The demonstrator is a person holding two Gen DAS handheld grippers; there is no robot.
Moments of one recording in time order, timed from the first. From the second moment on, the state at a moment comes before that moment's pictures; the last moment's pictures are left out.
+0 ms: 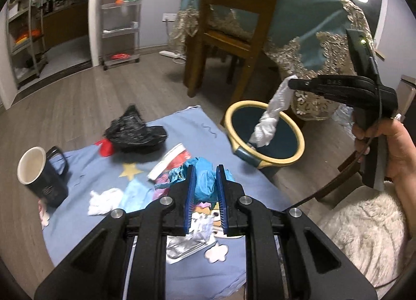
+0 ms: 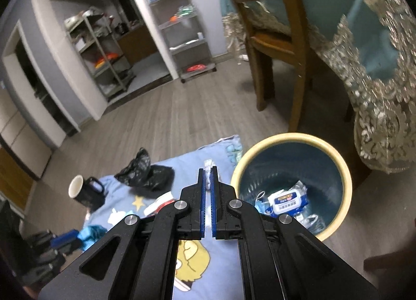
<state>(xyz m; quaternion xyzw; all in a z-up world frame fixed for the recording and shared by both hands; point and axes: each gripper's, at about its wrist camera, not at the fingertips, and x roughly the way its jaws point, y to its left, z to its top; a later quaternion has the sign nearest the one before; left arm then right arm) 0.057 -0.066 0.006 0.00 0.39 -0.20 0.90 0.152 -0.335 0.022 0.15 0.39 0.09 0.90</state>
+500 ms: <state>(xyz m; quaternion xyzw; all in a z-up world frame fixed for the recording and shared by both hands) 0.107 -0.137 -0.022 0.05 0.42 -0.24 0.87 0.181 -0.389 -0.018 0.19 0.42 0.01 0.88</state>
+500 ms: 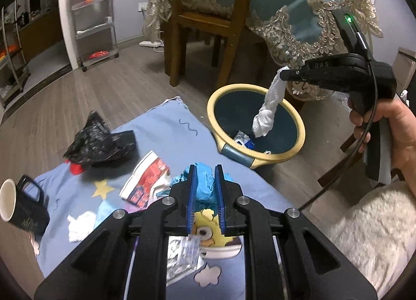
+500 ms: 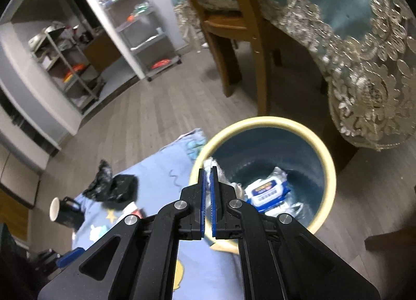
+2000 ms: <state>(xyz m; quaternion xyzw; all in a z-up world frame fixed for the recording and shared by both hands) 0.201 -0.225 -0.018 0.01 0.40 -0.23 0.89 0.185 -0.467 -0.036 0.27 0.38 -0.10 0.88</state>
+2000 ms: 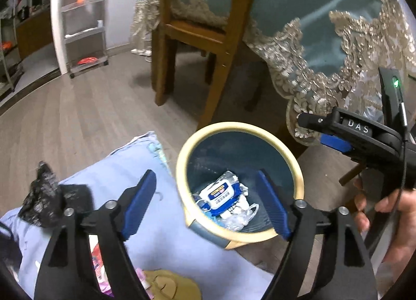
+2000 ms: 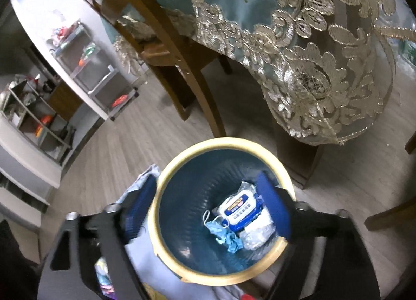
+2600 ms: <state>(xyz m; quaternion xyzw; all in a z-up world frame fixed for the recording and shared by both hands) 0.108 -0.018 0.025 0.01 0.38 -0.10 0.92 0.164 -0.361 0.007 0.17 0.39 -0.01 0.91</state>
